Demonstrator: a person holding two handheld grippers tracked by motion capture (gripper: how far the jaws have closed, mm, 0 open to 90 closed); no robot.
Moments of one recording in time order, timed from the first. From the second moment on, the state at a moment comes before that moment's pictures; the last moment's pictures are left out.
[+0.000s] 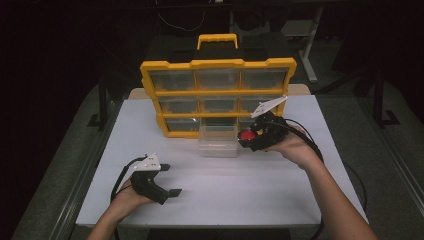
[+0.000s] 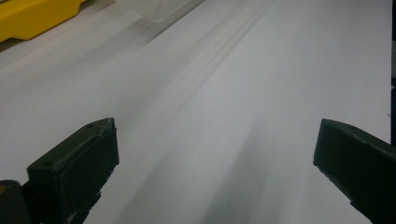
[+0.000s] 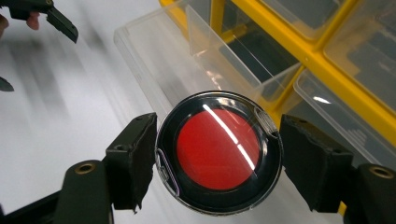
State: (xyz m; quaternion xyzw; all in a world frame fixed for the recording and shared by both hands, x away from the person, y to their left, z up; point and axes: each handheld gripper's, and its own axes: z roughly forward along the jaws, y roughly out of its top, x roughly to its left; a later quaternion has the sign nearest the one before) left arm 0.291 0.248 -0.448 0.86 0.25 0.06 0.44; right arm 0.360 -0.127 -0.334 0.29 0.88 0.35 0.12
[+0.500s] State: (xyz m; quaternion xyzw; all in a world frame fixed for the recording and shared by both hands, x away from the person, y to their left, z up) left arm 0.291 0.248 -0.448 0.86 0.25 0.06 0.44; right arm 0.373 -0.104 -0.324 0.27 0.89 0.36 0.11
